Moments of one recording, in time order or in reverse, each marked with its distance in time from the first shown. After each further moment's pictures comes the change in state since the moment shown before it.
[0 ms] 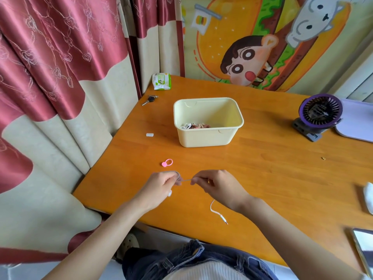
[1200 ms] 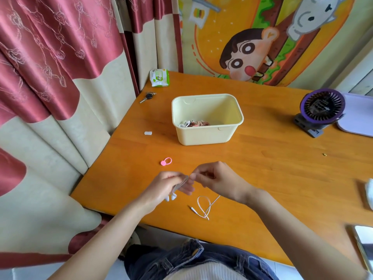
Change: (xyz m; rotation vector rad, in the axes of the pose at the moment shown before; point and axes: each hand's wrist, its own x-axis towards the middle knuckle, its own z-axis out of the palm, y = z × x) left_hand -0.004 0.034 0.000 -0.437 -0.160 -0.166; right_hand 0.010 -0.011 -0.020 0.281 -0.119 0.028
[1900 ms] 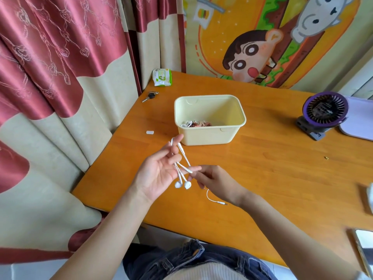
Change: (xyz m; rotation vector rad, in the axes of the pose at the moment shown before) left_hand 0.000 0.032 -0.009 -1.180 -0.202 0.183; right_hand 0.006 0.004 0.015 0.060 0.022 0.084
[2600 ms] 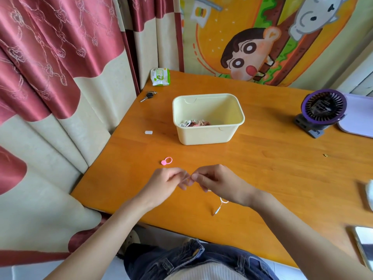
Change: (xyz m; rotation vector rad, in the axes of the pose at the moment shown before) left_hand -0.007 -0.016 -0.031 1.540 0.120 0.056; right_hand -0.012 -0.014 -0.015 -0.030 -0.108 -0.048
